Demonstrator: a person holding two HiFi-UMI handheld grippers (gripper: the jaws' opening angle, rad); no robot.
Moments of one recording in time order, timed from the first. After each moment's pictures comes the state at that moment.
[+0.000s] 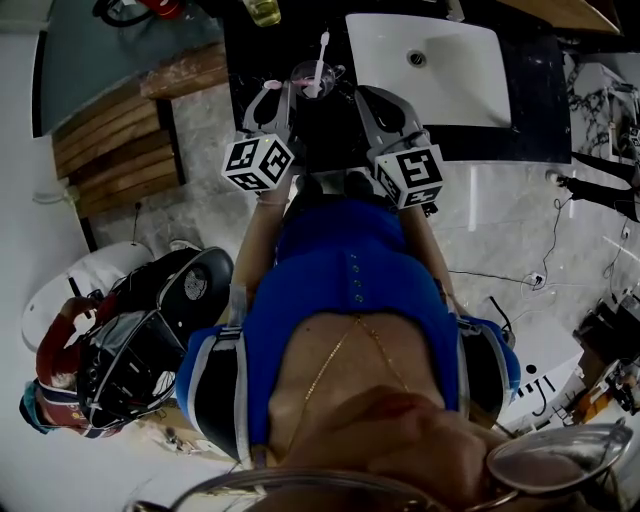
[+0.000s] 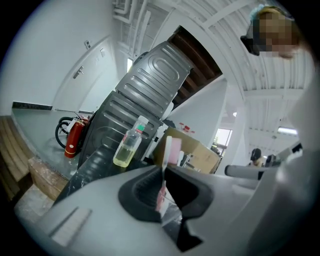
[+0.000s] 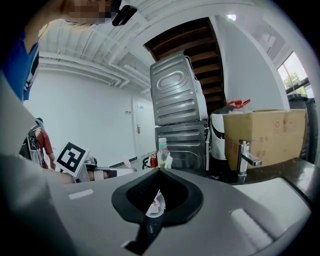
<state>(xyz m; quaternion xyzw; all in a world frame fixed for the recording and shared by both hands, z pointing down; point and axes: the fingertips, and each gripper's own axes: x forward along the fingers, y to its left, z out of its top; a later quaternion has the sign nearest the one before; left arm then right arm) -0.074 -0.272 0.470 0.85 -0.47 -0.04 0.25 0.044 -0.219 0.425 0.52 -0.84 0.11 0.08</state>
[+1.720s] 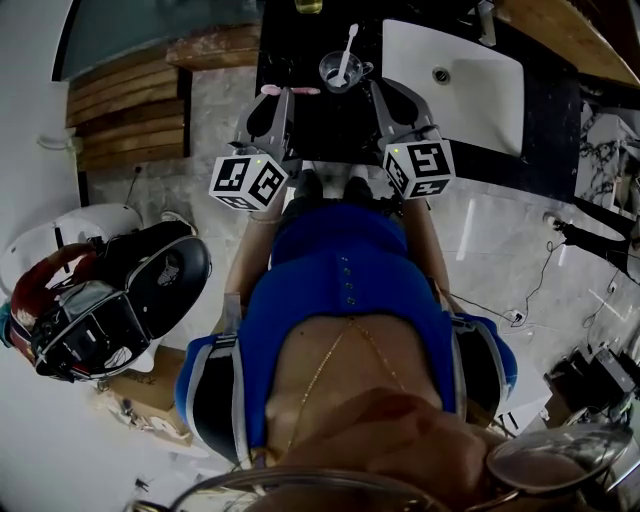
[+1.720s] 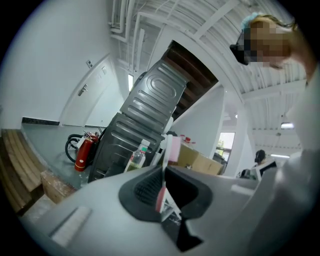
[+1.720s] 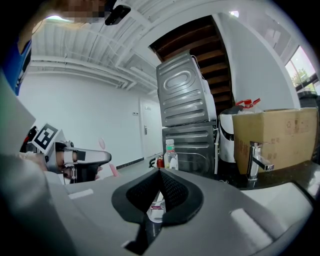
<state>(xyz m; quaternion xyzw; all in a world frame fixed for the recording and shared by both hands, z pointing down) -0.119 -0.218 0.410 0.83 -0.52 -0.08 0.20 0.031 -0.229 0.425 0.48 -0.87 0.09 0.08</state>
